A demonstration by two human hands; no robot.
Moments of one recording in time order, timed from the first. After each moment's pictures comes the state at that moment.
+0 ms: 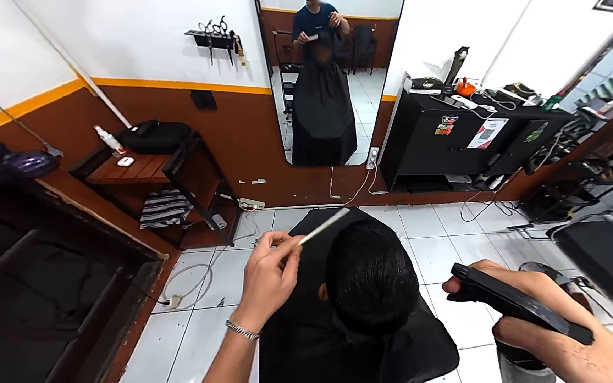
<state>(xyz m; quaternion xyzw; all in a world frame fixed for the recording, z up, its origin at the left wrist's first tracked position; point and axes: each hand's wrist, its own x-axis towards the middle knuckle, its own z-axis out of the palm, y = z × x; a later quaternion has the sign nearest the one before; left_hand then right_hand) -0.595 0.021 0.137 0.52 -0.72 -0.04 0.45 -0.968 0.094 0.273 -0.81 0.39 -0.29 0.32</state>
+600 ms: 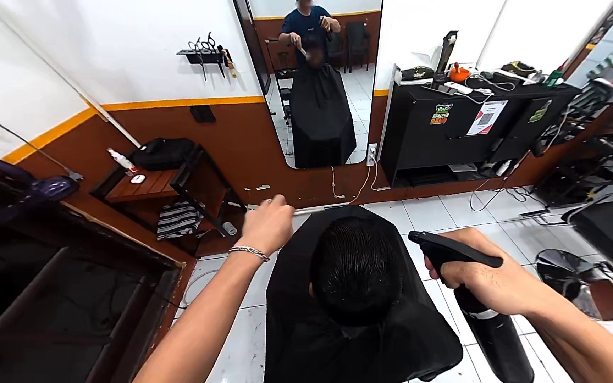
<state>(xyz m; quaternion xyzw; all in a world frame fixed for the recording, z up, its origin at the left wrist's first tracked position) -0.619 -0.057 0.213 0.66 -0.75 -0.03 0.01 -0.961 0.056 0.268 -0.72 0.50 -0.26 0.41</state>
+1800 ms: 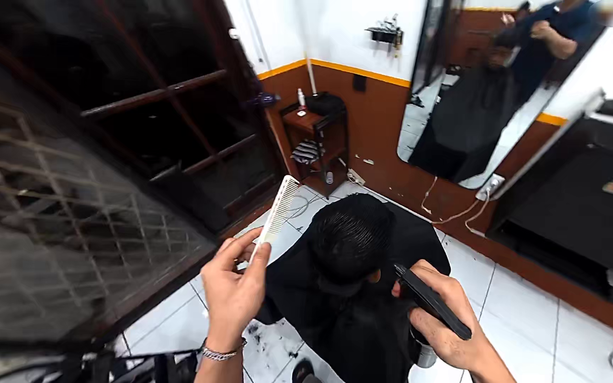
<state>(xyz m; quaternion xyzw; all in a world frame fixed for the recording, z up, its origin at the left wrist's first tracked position) -0.773 0.190 0.181 0.75 -0.32 0.10 0.57 -1.018 -0.013 0.178 -0.83 0.04 -0.33 0.45</state>
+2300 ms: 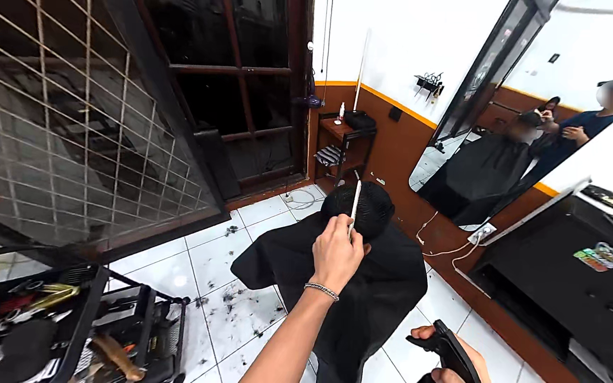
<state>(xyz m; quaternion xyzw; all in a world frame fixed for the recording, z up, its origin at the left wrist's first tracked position) -0.912 0.123 0.173 0.85 -0.28 0.11 0.44 -1.173 0.022 0.128 -0.75 0.03 -0.30 0.59</state>
